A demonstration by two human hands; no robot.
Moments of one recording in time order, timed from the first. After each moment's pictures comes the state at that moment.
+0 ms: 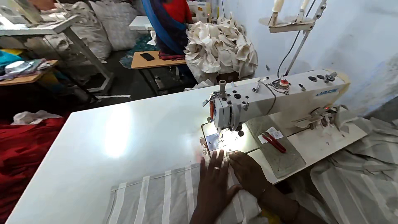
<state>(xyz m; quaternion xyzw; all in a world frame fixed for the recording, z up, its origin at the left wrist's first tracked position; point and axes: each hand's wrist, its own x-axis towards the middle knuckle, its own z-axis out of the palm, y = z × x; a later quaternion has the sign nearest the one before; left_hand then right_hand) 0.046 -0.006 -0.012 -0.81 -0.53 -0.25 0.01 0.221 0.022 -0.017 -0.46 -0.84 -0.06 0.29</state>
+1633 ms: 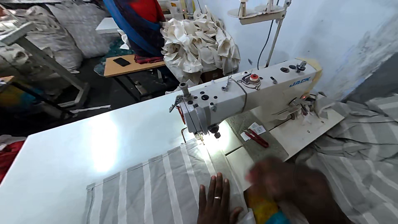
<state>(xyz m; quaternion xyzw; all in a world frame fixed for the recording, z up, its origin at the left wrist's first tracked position) 0.082 -0.075 -0.016 -0.84 -0.51 -0.17 0.01 0.292 -0.056 0.149 -0.28 -0.66 0.37 0.59</state>
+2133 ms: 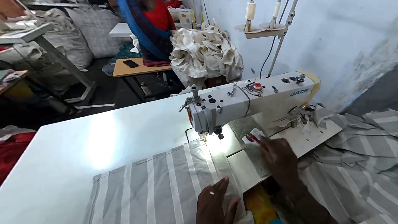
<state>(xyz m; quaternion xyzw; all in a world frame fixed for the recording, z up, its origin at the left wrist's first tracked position) 0.087 -0.071 0.037 -0.75 -0.51 -0.37 -0.19 0.326 0.002 0.070 -0.62 -0.70 -0.12 0.35</state>
